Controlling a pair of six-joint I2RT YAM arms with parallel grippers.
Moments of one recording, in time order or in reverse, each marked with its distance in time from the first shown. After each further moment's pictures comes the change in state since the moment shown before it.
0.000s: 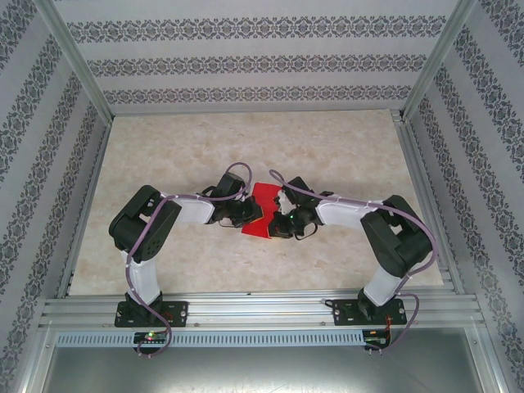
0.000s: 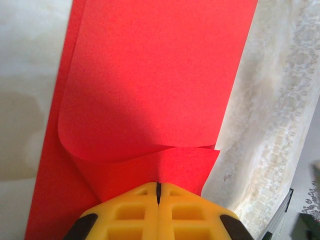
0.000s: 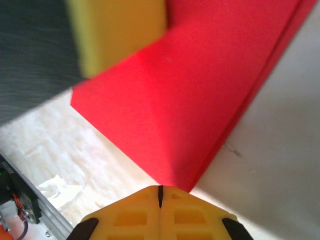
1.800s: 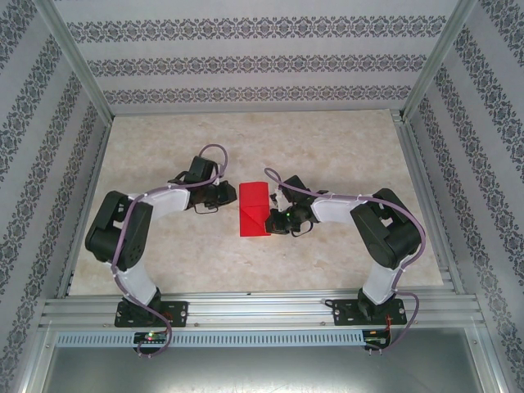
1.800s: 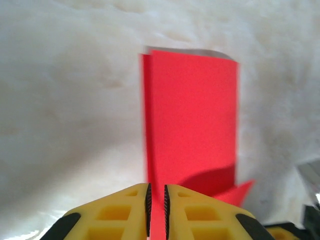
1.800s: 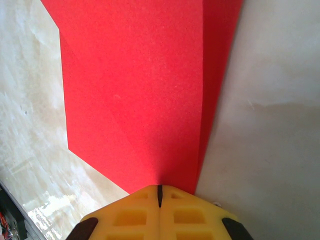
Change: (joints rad) left arm 0.190 -0.171 0.024 -0.210 -0.084 0.307; right arm -0.007 0.103 0.026 0.084 0.024 -0.035
